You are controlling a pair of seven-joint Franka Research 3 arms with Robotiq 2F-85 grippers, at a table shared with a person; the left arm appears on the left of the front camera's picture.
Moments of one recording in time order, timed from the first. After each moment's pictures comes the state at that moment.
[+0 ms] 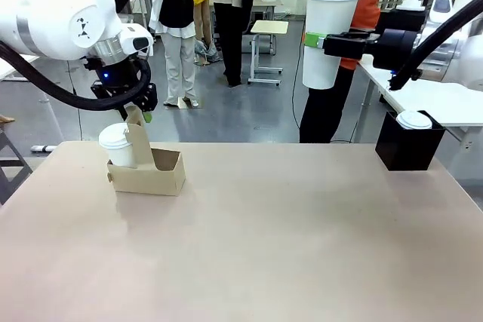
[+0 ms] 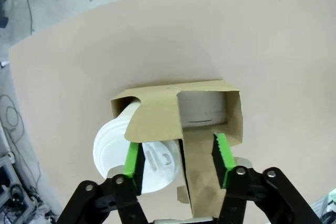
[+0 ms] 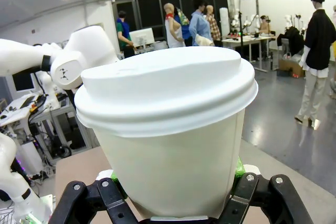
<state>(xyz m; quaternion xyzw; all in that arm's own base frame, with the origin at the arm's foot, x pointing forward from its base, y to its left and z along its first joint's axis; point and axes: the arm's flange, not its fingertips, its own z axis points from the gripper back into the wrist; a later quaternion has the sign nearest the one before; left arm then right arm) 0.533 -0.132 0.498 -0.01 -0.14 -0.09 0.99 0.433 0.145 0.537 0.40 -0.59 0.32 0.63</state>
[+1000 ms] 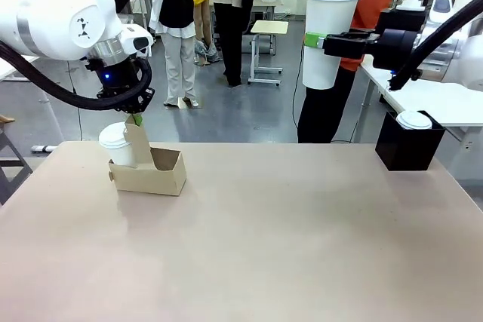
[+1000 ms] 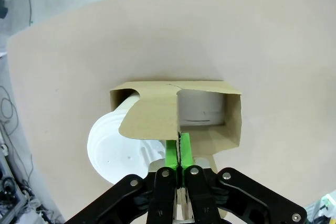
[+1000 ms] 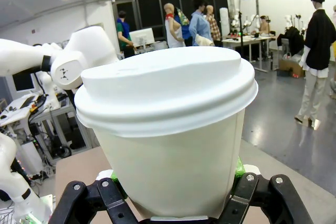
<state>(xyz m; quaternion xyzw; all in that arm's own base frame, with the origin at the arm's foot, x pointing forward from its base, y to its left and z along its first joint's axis) 0.533 -0.133 0.497 -0.01 -0.13 -0.07 0.99 0.433 0.145 0.537 0.40 -0.59 0.32 0.63</state>
